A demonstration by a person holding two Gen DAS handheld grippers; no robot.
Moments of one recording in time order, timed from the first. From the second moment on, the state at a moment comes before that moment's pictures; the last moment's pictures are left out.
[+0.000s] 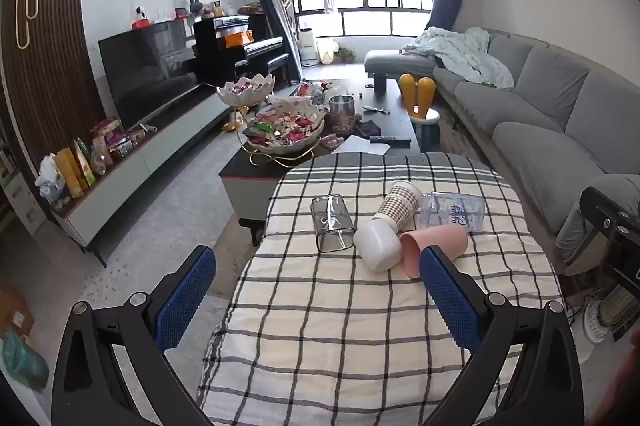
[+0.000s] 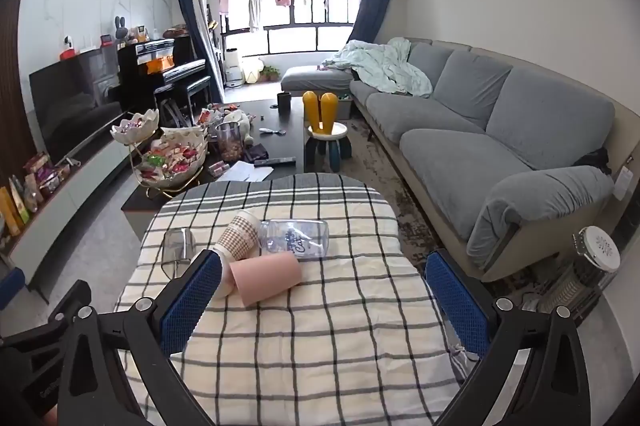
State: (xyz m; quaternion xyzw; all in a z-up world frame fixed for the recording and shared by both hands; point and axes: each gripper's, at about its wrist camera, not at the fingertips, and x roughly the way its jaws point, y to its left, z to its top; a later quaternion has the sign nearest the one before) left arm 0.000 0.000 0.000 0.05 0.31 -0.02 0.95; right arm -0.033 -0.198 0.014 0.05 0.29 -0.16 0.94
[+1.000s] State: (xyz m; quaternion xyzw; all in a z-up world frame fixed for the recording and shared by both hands) left arm -0.004 -0.005 0.003 0.05 0.31 -0.04 0.95; right arm -0.037 -0.194 0.017 0.04 0.28 -0.16 0.95
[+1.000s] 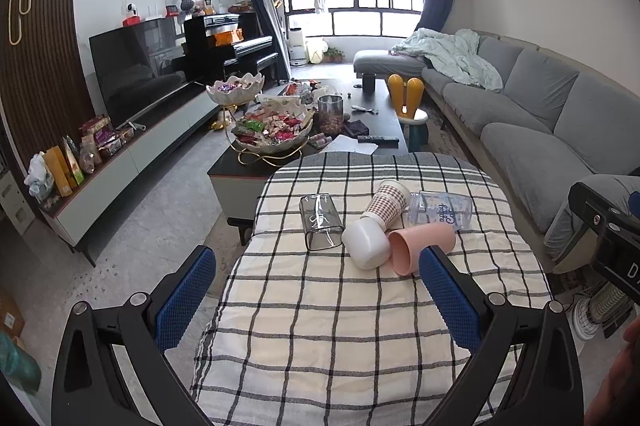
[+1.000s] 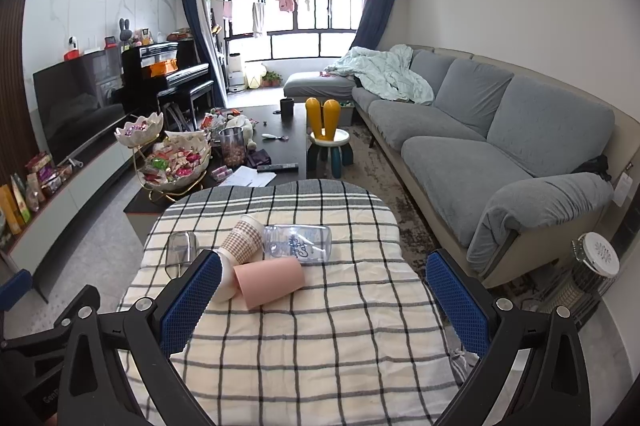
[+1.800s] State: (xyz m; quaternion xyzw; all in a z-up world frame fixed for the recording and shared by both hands) left arm -0.003 -0.008 -0.005 0.05 0.31 -0.04 0.95; right arm -0.039 -0.191 0.019 0.04 0.28 -0.16 0.95
